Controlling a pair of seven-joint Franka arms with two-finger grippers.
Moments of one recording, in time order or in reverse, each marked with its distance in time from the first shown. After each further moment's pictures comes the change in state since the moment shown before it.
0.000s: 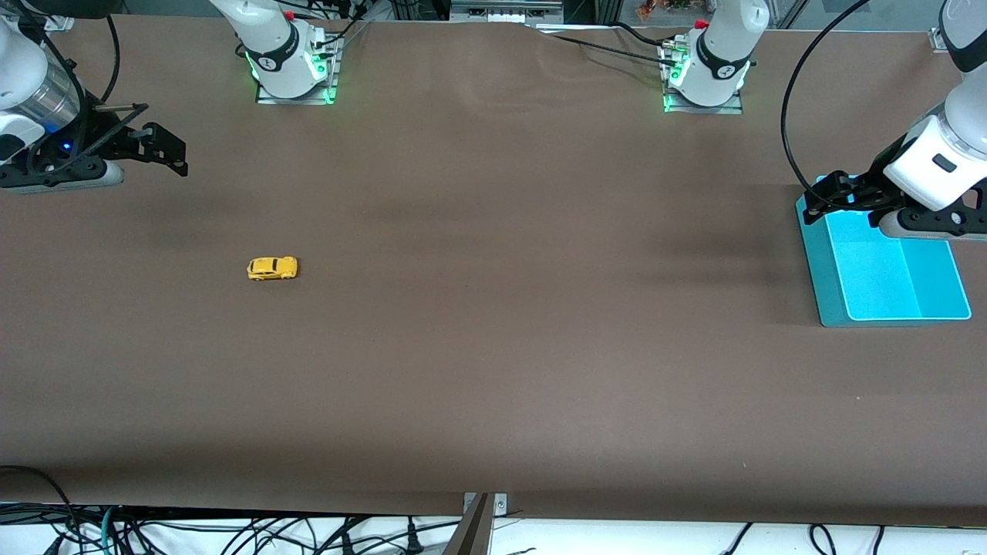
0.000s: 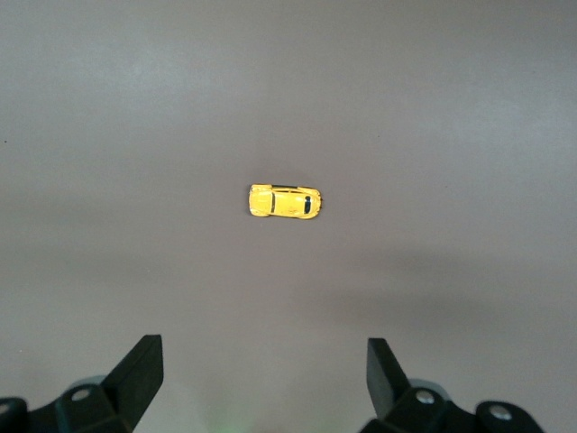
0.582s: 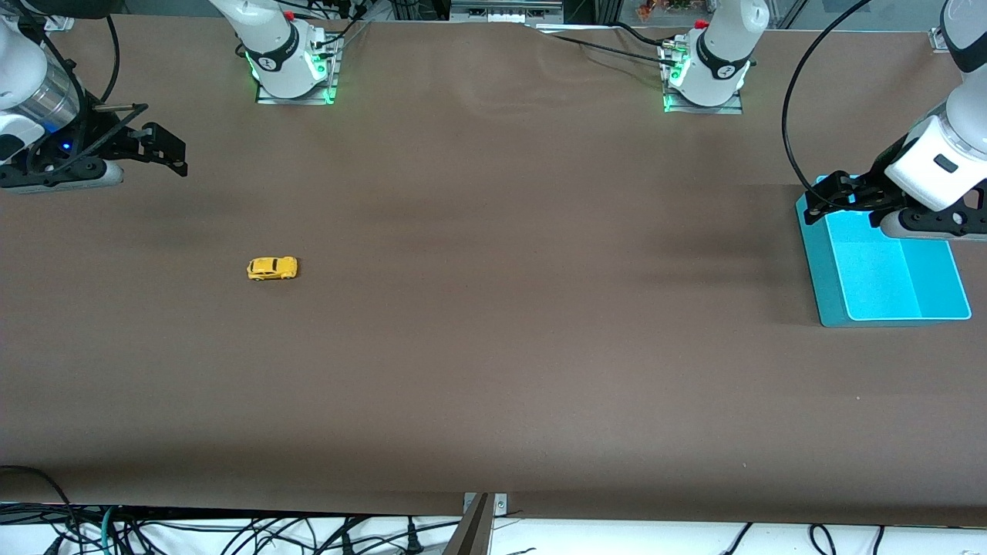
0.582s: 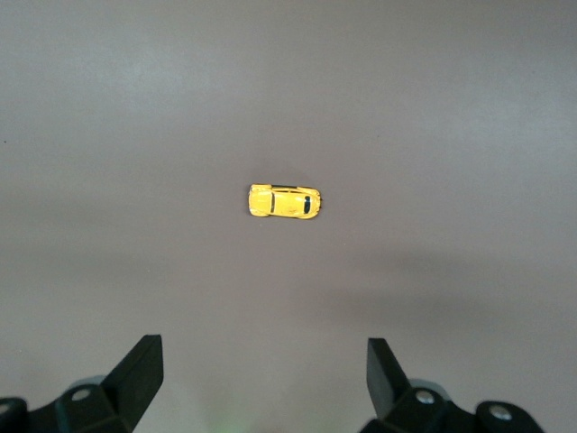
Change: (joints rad) left arm 0.002 0.000 0.001 0.001 0.000 -0.001 0.001; right arm 0.000 0.000 -0.001 0.000 0.000 0.000 0.000
